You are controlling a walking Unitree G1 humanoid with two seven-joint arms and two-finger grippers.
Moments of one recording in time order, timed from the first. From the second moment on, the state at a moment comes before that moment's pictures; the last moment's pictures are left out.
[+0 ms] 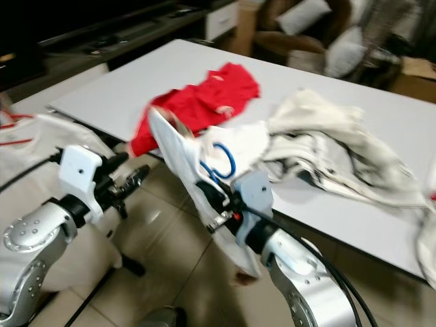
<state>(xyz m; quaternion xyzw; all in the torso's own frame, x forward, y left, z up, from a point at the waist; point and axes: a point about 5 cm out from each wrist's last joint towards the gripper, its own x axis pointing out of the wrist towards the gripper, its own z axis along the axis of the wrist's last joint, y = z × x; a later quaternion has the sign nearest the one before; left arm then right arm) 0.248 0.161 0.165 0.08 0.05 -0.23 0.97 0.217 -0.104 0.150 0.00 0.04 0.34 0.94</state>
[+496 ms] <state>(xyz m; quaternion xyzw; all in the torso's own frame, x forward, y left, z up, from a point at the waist) 0.230 0.161 0.125 0.04 0.13 -0.21 0.97 0.200 -0.103 0.118 -0.03 0.15 0.39 0.91</state>
